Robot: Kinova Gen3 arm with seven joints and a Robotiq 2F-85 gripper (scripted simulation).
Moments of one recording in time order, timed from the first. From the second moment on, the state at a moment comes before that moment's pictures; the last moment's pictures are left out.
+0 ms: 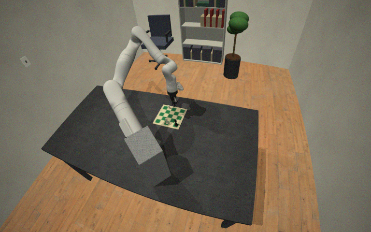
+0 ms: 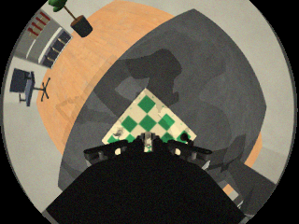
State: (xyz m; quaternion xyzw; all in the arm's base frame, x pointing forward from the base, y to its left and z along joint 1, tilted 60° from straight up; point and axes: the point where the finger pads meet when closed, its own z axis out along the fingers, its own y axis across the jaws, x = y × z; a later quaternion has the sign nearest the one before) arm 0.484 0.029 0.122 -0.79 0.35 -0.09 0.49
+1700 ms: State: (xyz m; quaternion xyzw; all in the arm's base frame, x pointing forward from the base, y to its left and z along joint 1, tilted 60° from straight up) arm 0.511 0.007 0.088 -0.80 0.34 -0.12 0.48
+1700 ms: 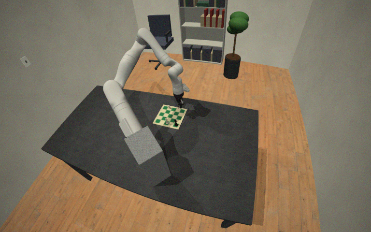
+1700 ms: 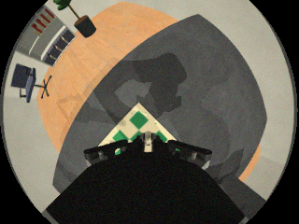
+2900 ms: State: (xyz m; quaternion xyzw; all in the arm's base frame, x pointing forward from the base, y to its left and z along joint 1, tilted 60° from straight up) arm 0.542 0.057 0.054 -0.80 0.33 -0.12 0.49
